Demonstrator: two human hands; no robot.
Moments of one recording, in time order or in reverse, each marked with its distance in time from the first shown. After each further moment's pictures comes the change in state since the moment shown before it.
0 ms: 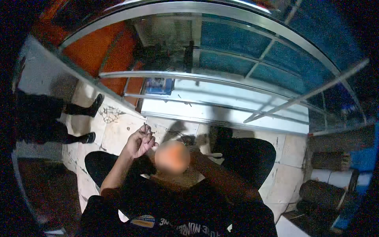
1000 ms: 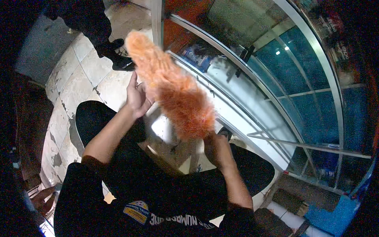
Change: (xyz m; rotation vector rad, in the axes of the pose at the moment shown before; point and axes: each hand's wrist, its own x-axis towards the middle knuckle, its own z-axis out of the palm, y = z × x) left_hand -0.036 0.034 -0.066 -0.416 0.147 0.389; right_hand -0.115 -0.082 -0.145 0.415 0.547 0.424
